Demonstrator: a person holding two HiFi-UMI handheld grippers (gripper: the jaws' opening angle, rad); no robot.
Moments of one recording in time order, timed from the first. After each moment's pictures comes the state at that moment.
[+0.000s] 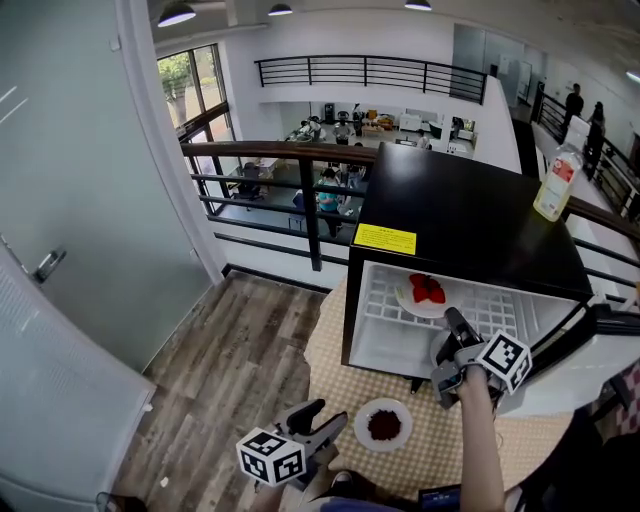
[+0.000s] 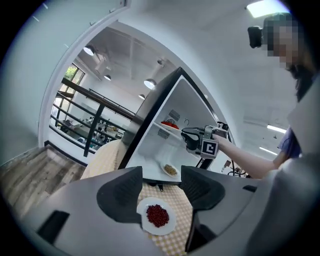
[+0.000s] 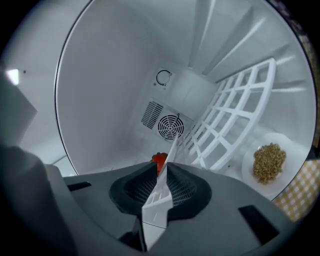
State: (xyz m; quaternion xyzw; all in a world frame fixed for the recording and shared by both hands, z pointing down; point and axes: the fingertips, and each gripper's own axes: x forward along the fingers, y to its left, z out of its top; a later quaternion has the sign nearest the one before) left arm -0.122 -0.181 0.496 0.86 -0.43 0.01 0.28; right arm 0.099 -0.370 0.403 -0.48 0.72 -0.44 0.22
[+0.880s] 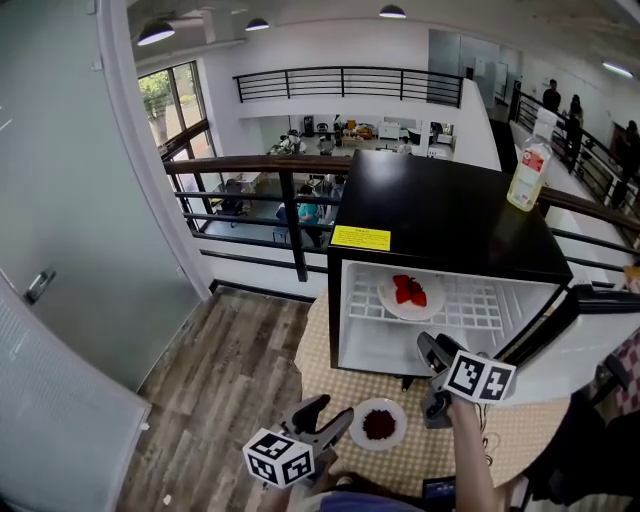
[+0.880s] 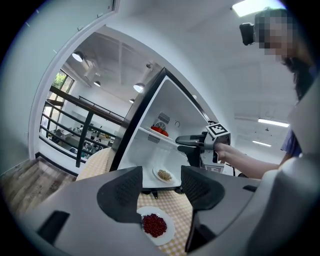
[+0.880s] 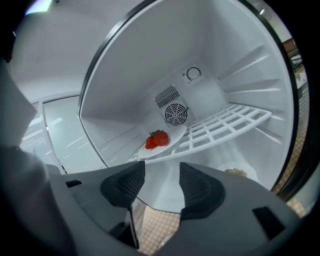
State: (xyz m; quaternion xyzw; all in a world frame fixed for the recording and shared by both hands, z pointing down) left arm -0.097 -0.186 0.475 0.88 -0.41 0.00 0.23; right arm 0.082 -0.317 0.428 -0.53 0.78 -0.33 0.02
